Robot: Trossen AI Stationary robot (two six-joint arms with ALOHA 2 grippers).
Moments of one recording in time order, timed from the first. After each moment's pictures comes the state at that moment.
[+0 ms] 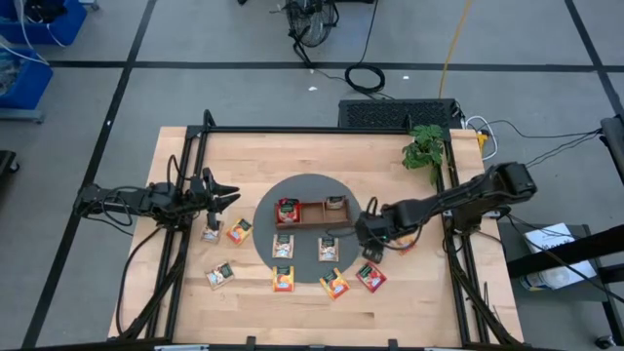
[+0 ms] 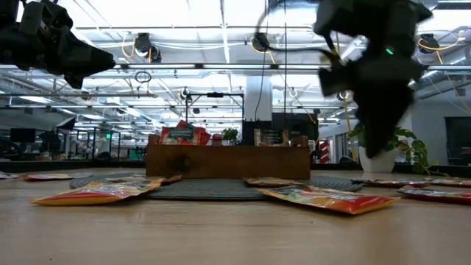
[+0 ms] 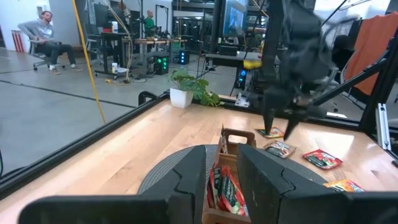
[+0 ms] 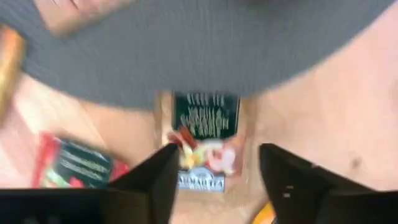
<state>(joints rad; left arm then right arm) -0.12 0.05 0.10 -0.05 -0.36 -0.10 0.21 1.54 0.87 -0.67 0.04 0.67</state>
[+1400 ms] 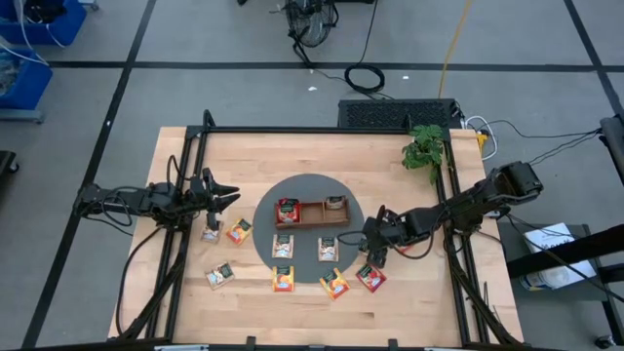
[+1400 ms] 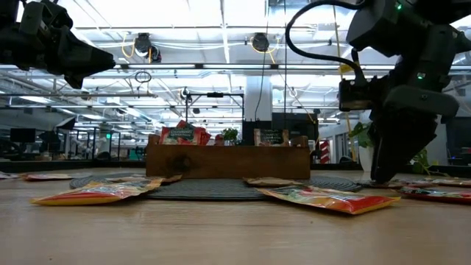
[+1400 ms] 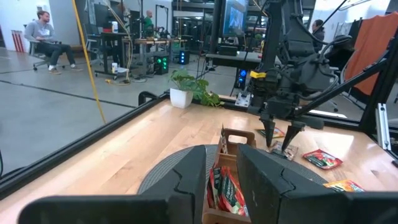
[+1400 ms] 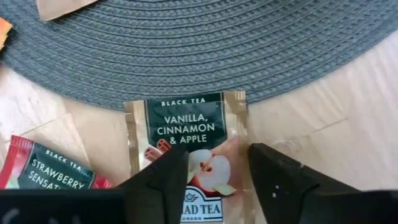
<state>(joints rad) -0.12 0.05 0.10 -0.05 -0.36 -0.10 0.28 1.53 0.52 -0.38 0.15 0.69</state>
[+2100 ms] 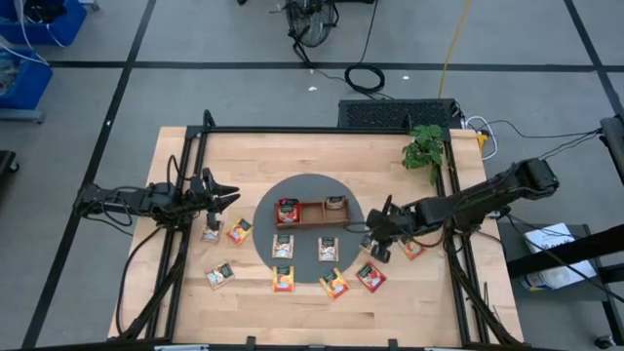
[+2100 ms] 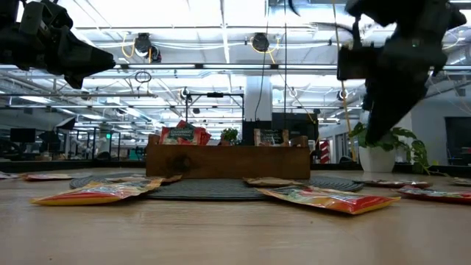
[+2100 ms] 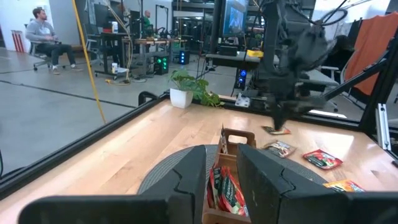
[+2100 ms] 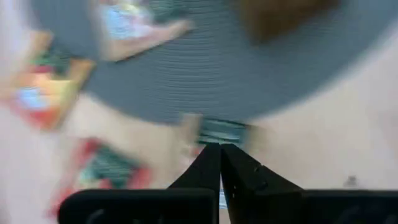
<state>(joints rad) -0.12 0.05 0.10 -0.05 -0.36 -0.10 0.25 1.34 0.69 -0.50 0.11 0.62</state>
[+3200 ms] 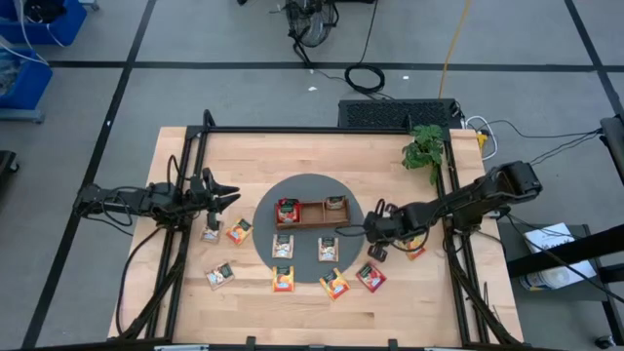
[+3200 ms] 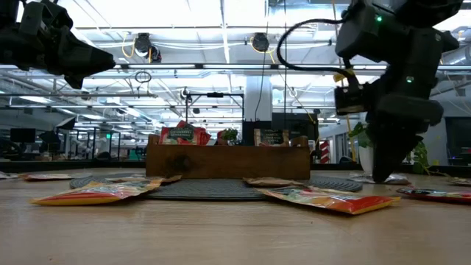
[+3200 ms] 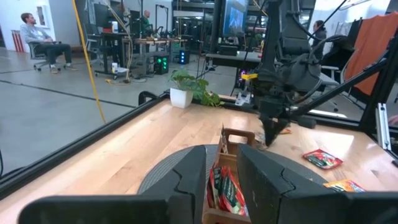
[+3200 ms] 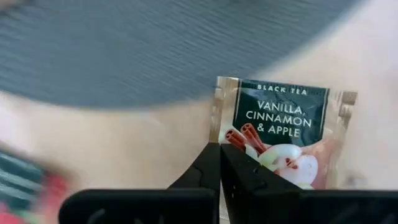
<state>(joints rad) -0.12 0.05 0.10 -0.05 -0.36 -0.10 0.21 1.49 0.67 -0.48 0.15 0.63</state>
